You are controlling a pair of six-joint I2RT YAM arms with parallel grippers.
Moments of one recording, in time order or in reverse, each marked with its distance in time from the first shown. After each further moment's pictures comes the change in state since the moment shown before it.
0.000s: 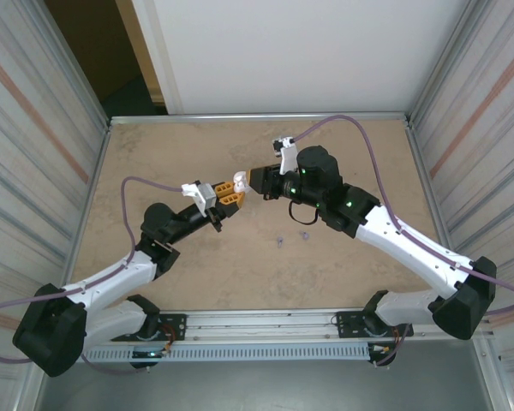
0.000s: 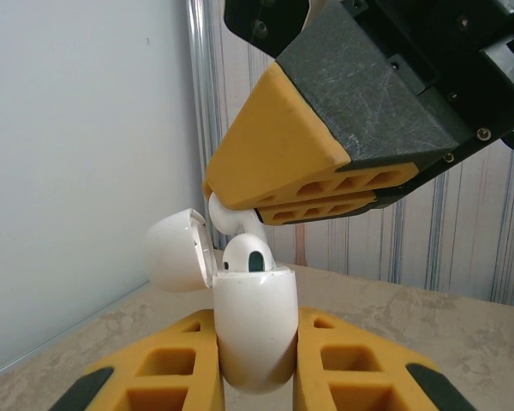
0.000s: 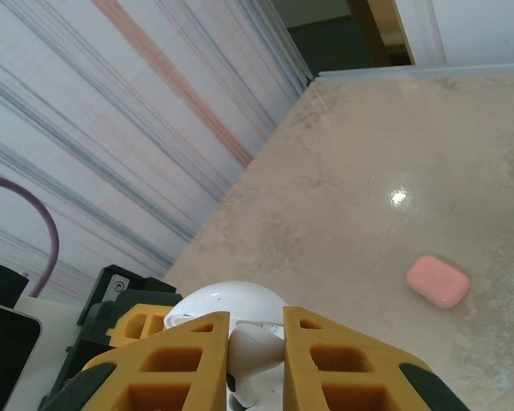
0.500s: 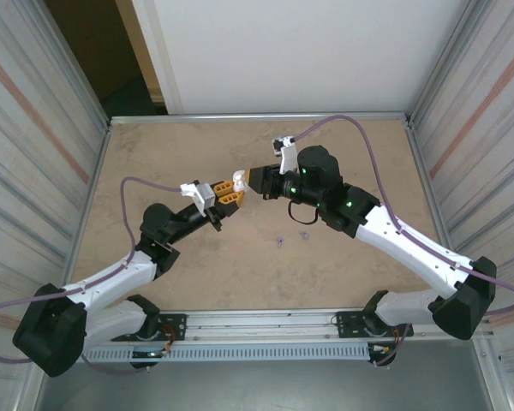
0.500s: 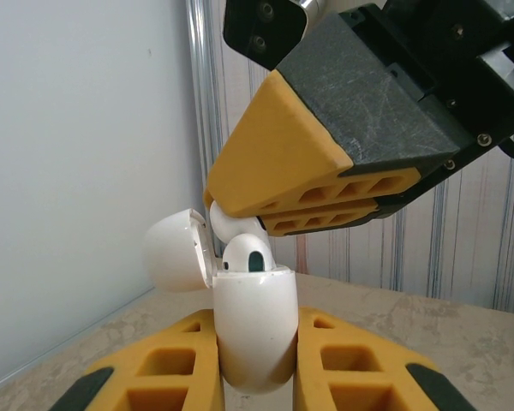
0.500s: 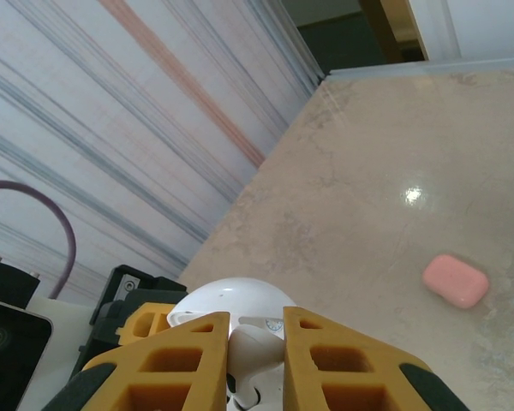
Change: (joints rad) left arm 0.000 0.000 0.000 0.027 0.000 -0.004; right arm 0.000 0.000 0.000 0.014 -0.024 0.031
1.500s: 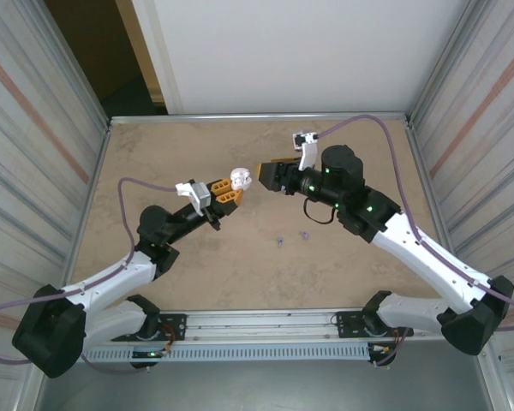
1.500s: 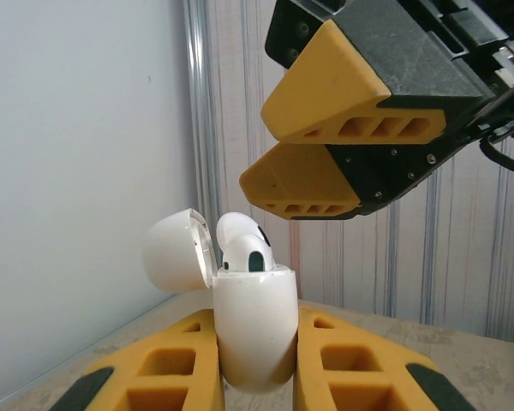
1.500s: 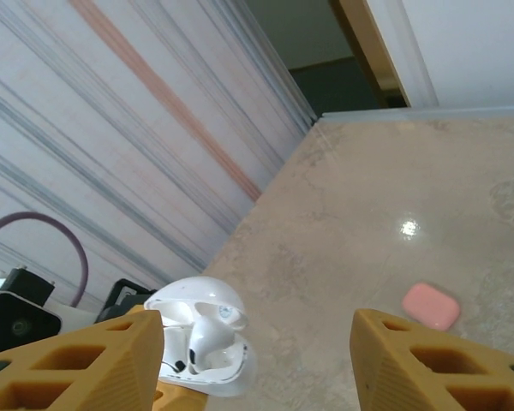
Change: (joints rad) left arm 0.000 -0.008 -0.001 0.063 0.006 -0.053; right arm -0.085 -0.118 -0.041 0.004 -0.026 -0.015
